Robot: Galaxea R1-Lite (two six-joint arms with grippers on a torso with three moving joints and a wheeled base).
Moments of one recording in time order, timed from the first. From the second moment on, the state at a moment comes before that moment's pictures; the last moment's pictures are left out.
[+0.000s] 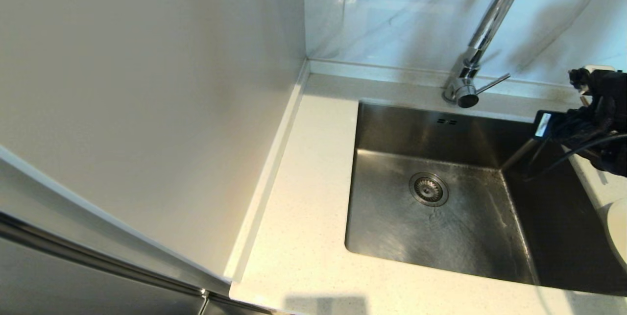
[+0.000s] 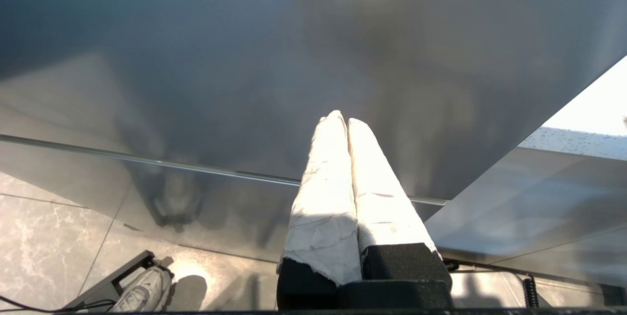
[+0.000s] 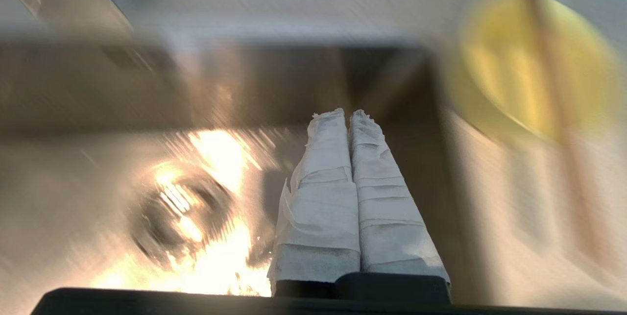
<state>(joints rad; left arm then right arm) 0.00 0.00 0.00 0.00 0.00 0.00 -0.13 1.73 -1.00 -0.56 -0.26 0.02</state>
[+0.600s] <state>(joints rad) 0.00 0.00 0.00 0.00 0.00 0.00 -0.21 1.10 -0.66 -0.31 -0.26 -0.06</state>
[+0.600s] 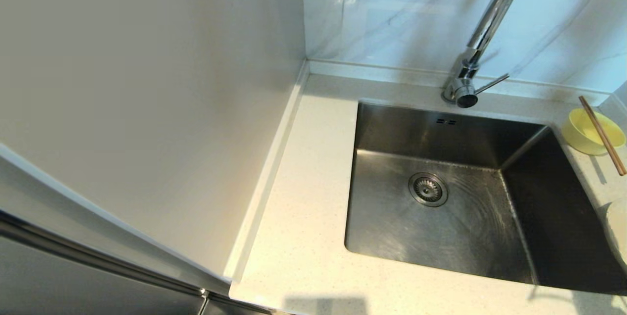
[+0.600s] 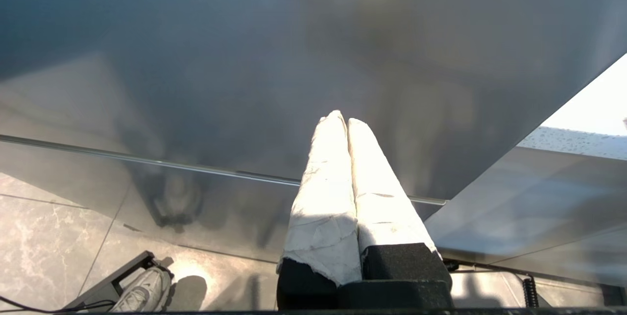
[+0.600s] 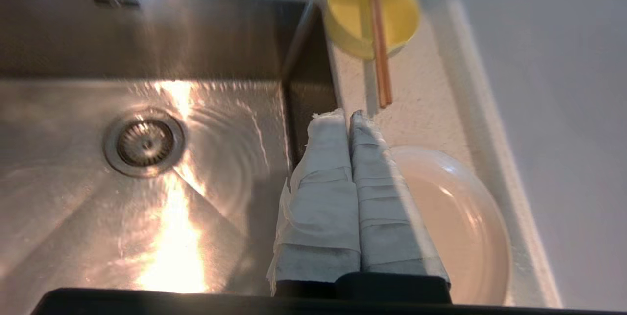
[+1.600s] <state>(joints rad) 0.00 0.00 0.00 0.00 0.00 0.00 -0.04 0.27 -0.34 0.01 -0.40 -0.02</state>
